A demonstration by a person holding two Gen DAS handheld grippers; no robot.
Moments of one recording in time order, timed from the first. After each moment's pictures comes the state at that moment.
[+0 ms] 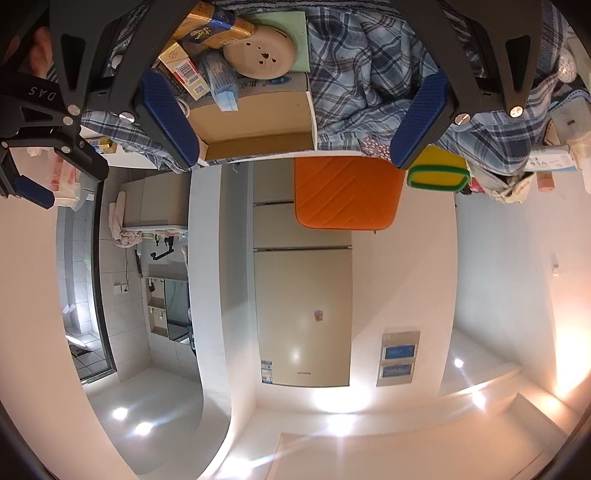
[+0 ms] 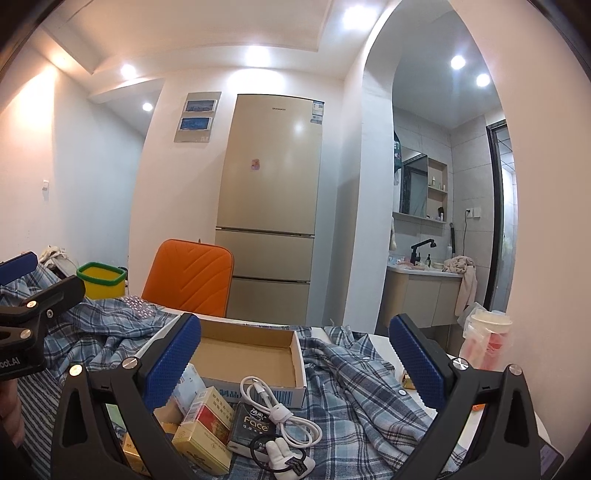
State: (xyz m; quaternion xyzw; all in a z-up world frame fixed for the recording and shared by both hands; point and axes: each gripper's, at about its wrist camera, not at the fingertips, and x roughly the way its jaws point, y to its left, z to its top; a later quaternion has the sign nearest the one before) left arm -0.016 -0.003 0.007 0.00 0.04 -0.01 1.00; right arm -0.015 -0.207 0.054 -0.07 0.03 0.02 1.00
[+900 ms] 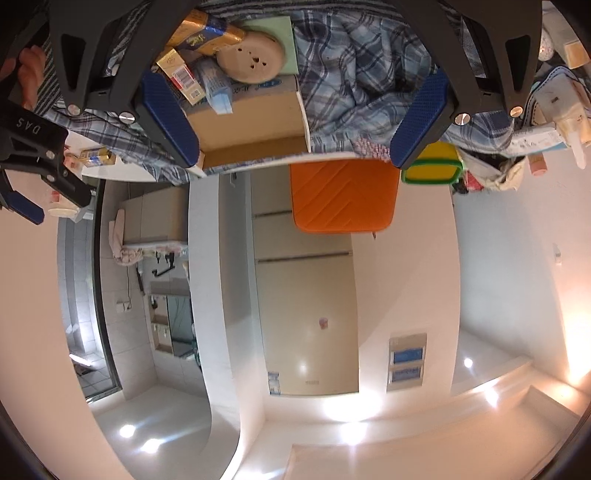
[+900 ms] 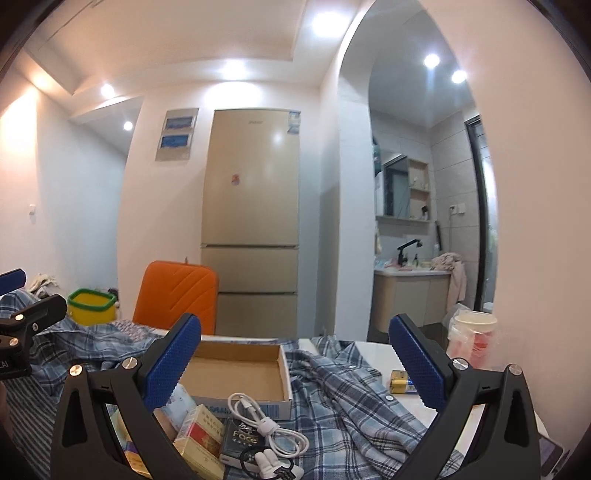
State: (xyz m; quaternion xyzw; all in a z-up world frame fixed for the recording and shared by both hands) left arm -0.018 -0.003 0.034 0.03 0.08 -0.01 1.00; right arm -0.019 -0.227 0.083 -0.03 0.03 0.01 1.00
